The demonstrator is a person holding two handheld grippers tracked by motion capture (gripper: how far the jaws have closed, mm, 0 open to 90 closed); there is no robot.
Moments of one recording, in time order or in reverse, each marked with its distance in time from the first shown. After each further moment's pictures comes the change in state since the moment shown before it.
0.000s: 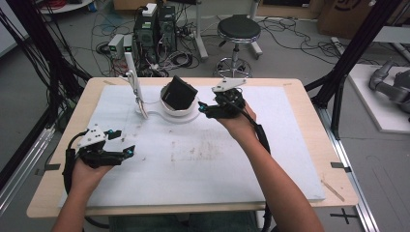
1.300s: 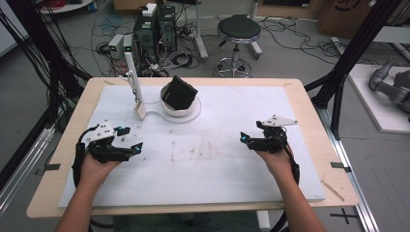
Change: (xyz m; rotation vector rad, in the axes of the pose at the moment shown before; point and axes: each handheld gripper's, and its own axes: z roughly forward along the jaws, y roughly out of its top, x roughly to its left) left arm -0.001 0.009 0.022 0.003 -0.052 0.009; right arm -0.031 -0.151 -0.058 0.037 -0.060 0.272
